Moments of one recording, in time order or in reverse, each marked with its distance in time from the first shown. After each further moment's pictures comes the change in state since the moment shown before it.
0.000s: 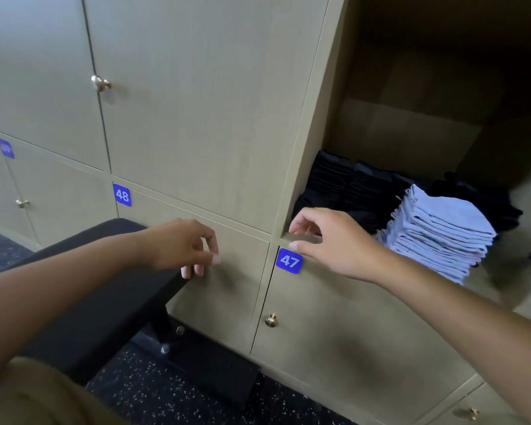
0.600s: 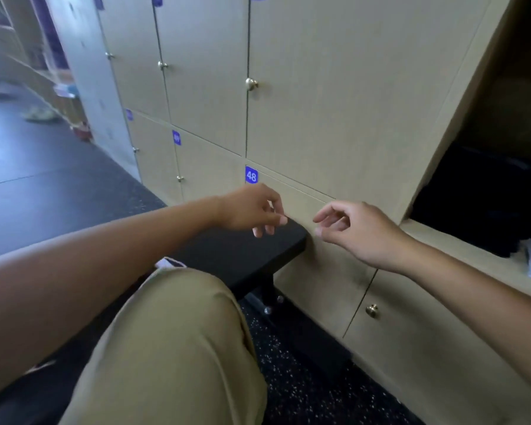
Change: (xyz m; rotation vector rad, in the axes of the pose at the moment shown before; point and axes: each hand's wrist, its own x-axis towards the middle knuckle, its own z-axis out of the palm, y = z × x) left_hand -0.087 -0.031 -0.024 -0.048 0.231 -0.136; right_hand 0.018 -0.114 0.066 0.362 -0.170 -0.048
